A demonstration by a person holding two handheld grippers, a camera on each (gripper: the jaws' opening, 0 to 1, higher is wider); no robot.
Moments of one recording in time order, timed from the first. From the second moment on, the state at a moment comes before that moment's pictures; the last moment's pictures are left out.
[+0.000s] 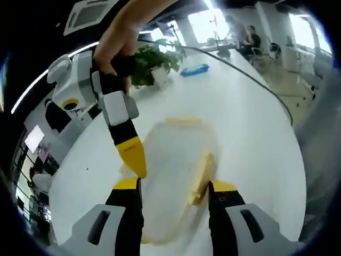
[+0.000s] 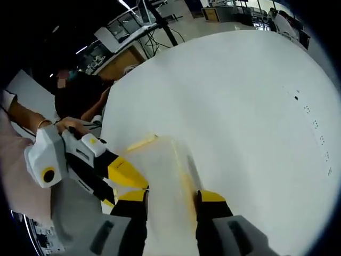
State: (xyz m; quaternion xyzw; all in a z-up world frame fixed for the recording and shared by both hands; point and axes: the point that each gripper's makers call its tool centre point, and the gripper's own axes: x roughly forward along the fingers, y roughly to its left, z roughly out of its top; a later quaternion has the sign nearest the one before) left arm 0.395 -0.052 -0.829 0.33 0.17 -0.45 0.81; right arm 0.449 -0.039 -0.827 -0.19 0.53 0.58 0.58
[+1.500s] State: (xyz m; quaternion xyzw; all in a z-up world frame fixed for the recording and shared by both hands) left arm 0.377 -0.046 -0.813 0.25 0.20 -0.56 0.77; right arm 0.439 -0.033 -0.827 -0.18 0.50 0.60 0.60
